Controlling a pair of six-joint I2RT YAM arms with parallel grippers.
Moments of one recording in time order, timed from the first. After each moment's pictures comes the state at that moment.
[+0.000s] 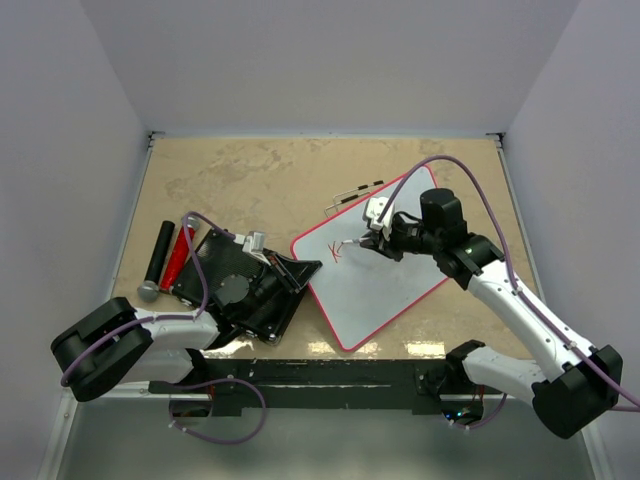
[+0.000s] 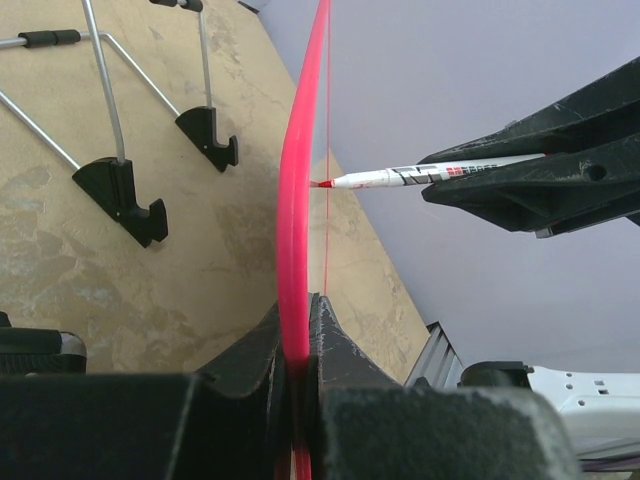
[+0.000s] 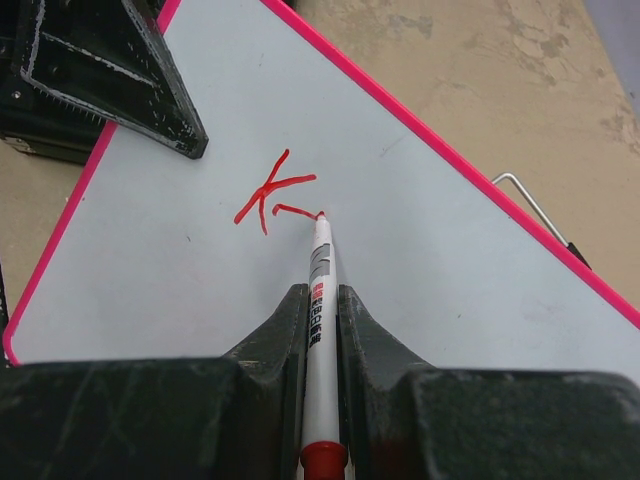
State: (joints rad) left arm -0.86 1.23 0.19 1.11 -0.09 -0.85; right arm 0.48 1.07 0.93 -0.40 -0.59 -0.56
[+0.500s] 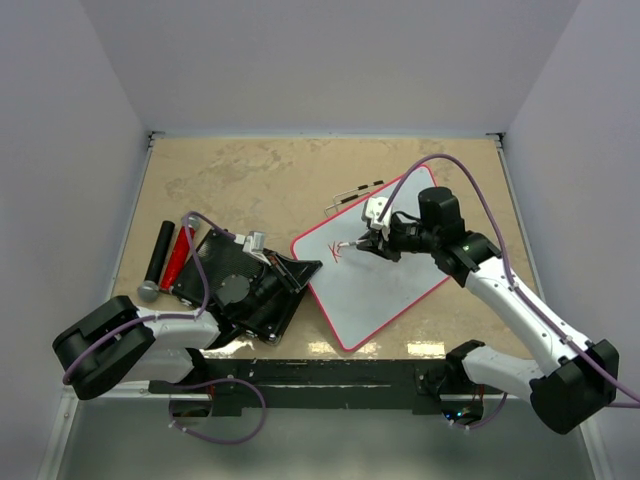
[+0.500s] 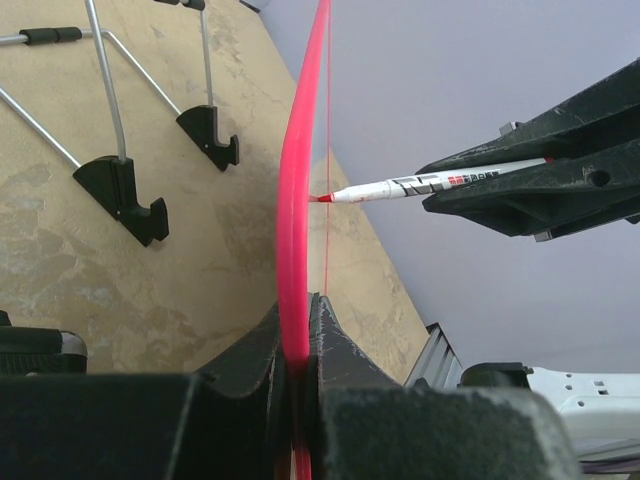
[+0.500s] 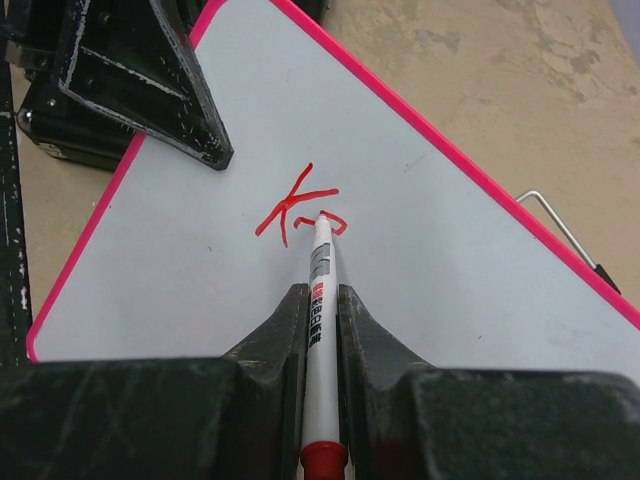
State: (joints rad) left arm -0.86 1.24 0.19 1.13 -0.09 -0.86; right arm 0.48 1.09 0.93 -0.39 -0.65 -0.56
